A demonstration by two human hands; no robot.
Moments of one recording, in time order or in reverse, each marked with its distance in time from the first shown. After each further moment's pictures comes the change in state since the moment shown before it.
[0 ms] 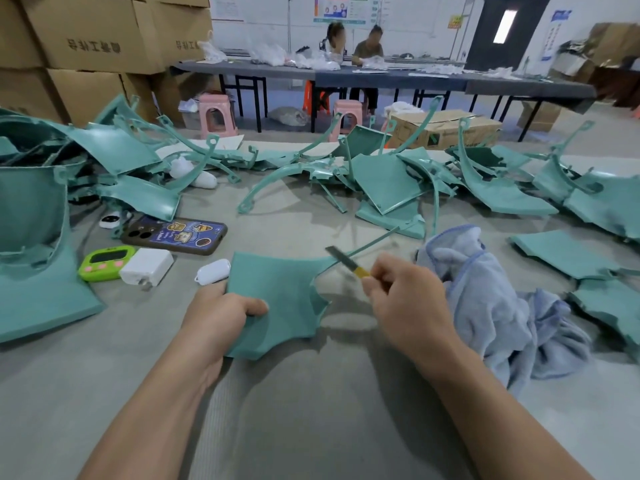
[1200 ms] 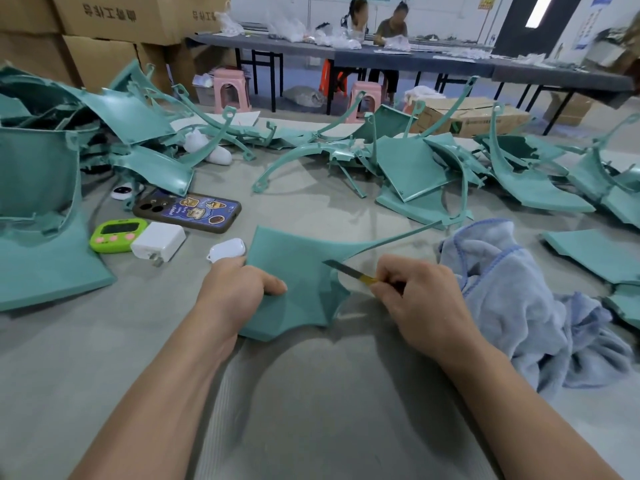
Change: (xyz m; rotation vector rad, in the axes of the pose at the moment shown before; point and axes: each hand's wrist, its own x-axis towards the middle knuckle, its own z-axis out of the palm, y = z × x) left_hand 0.010 0.005 0.002 0.067 -0.011 0.008; right_hand 0.001 0.004 -0.001 0.016 -0.139 -0.190
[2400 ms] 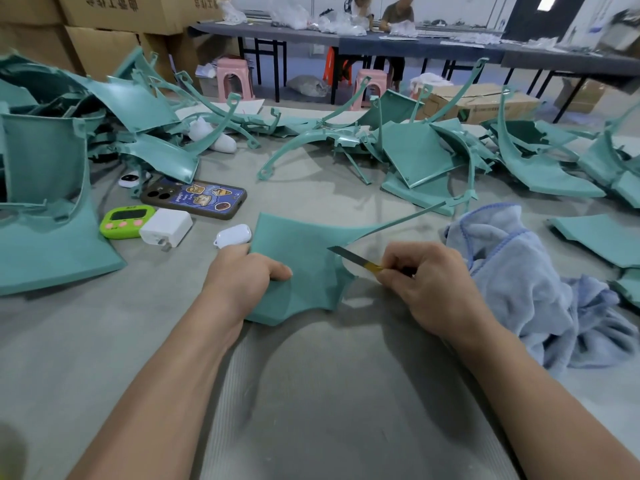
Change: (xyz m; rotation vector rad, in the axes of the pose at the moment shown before) left_hand -0.006 -0.003 -0.002 0.015 0.014 0.020; right_hand -0.001 0.003 -0.006 0.118 -0.072 0.007
